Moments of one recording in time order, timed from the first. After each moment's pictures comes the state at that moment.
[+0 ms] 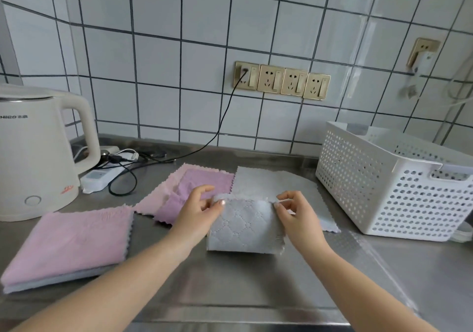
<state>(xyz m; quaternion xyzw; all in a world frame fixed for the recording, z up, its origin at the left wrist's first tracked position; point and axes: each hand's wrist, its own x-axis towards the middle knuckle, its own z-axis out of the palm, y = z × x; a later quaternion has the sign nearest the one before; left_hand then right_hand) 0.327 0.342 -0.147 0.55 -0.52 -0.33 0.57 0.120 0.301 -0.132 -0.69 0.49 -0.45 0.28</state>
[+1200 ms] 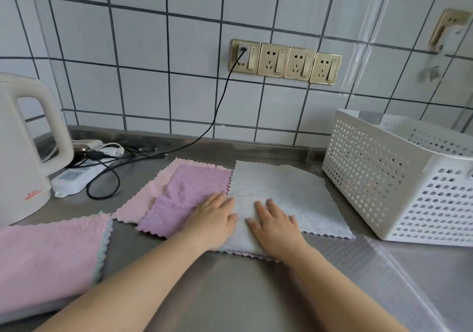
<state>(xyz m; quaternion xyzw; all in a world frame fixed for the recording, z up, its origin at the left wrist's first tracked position) 0.319 0.254 -0.178 0.67 -0.73 -0.06 0.12 0.154 0.235 -0.175 -0.80 0.59 -0.07 0.10</state>
